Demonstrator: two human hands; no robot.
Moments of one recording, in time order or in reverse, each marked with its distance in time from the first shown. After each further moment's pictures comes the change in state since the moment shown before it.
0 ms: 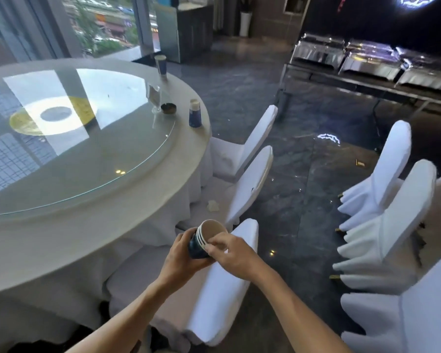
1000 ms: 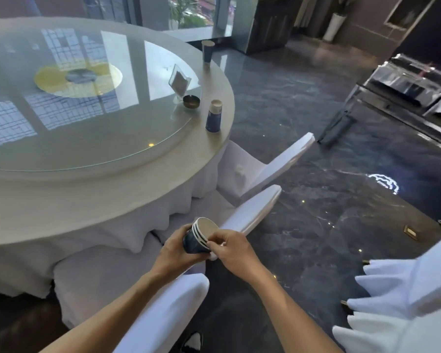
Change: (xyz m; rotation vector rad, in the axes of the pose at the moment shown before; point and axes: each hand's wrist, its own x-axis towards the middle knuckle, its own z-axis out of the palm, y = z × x) left_hand 0.212 0.031 0.141 -0.084 0.294 -0.347; right_hand 0.209 0.115 -0.197 -0.154 -0.225 -0.113
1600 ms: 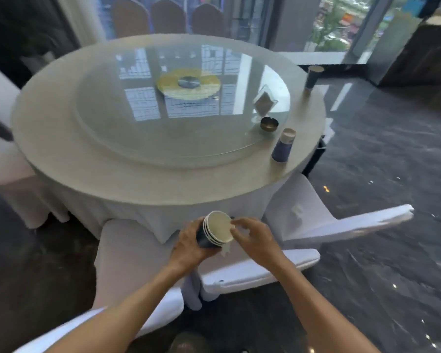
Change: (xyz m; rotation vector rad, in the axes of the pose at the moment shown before) left_hand 0.064 0.069 0.057 0.099 0.491 -0.230; right_hand 0.154 0.039 -0.103 -0.103 -0.227 -0.362
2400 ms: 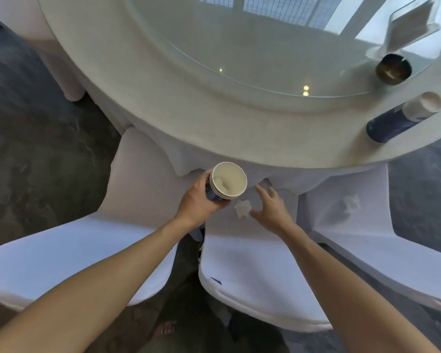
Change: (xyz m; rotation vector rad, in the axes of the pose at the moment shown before) left_hand 0.088 -0.092 0.049 -0.208 0.187 -0.409; right_hand 0.171 0.132 0.096 -0.501 -0.582 0.136
